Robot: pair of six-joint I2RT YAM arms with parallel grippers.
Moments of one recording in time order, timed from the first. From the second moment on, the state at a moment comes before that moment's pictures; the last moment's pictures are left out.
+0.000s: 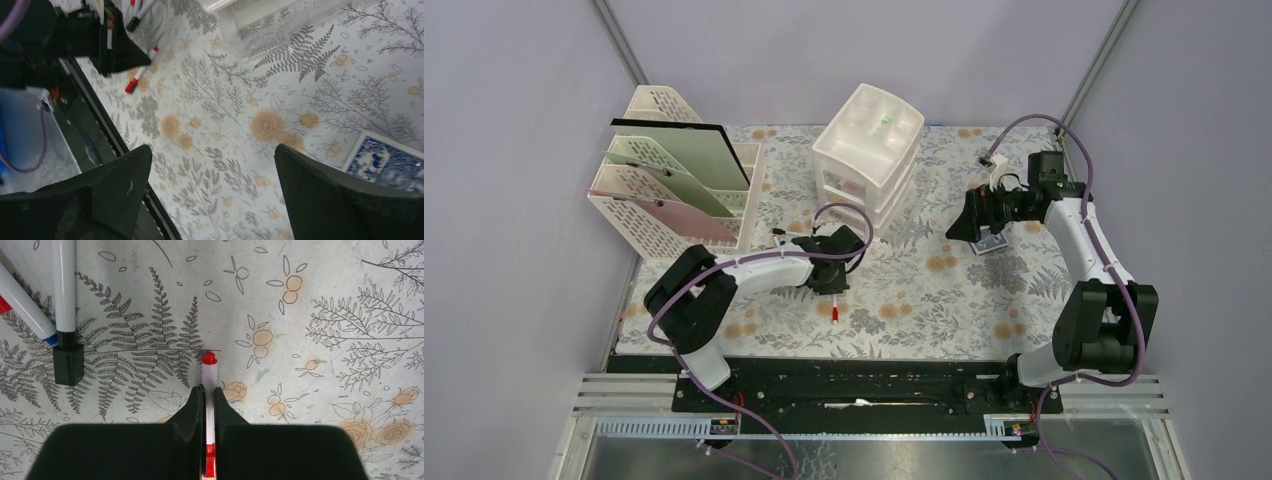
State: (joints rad) left arm -0.83 1.70 0.99 -0.52 -0.25 -0.88; right arm -0.07 1.45 1.14 -0.73 -0.93 -0.33
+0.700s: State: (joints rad) left arm -0.84 1.23 0.81 -0.34 -0.17 -0.59; right arm -0.04 1.40 1.15 -0.84 -0.91 -0.73
